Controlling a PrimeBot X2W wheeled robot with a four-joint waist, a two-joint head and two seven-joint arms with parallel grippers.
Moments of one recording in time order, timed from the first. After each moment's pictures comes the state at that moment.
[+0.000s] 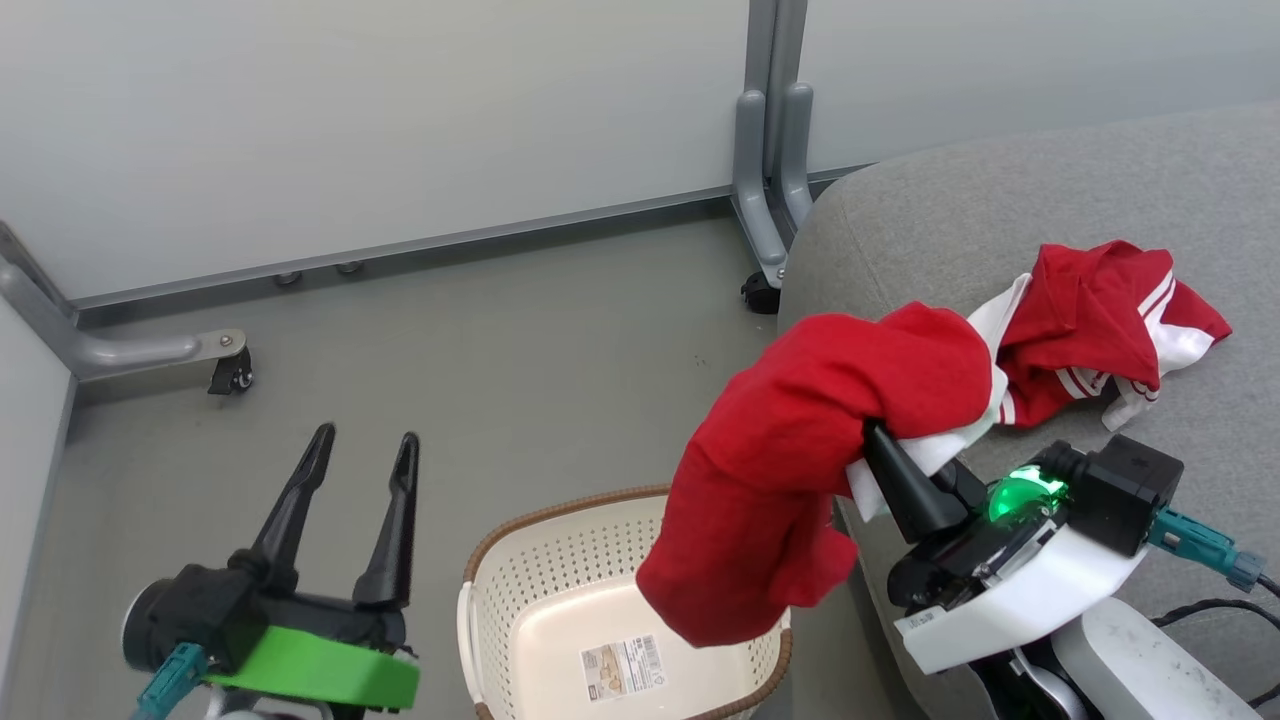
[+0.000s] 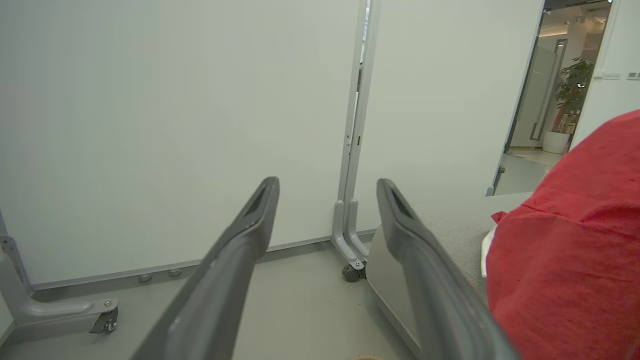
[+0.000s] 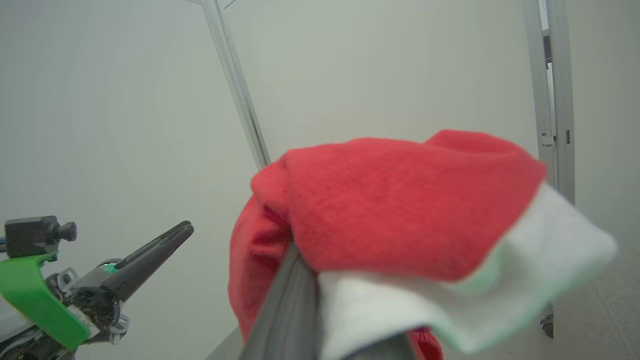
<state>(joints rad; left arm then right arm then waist) -0.03 0.21 -0.22 0.00 -0.39 -0.13 -0.26 -0.18 -0.39 0.53 -0.14 0.70 0.13 -0.26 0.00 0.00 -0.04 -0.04</state>
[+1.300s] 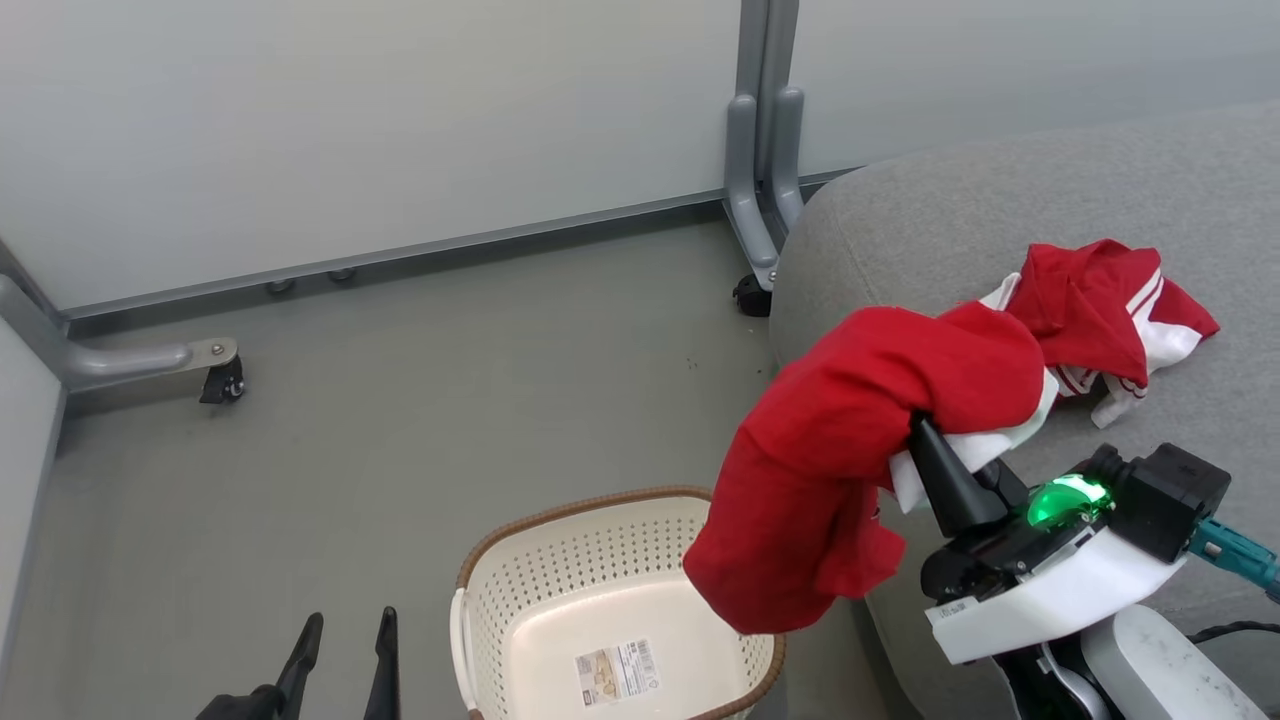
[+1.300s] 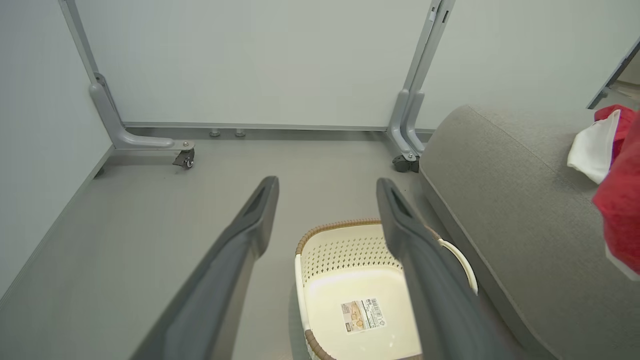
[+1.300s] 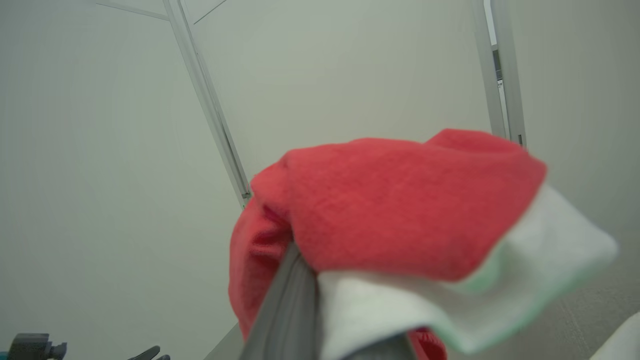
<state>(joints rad) 0.13 0.11 -0.08 0.28 -0.31 -0.13 -0.26 -0.12 -0.36 0.43 -0.14 0.68 0.13 -0.26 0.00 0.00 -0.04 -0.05</state>
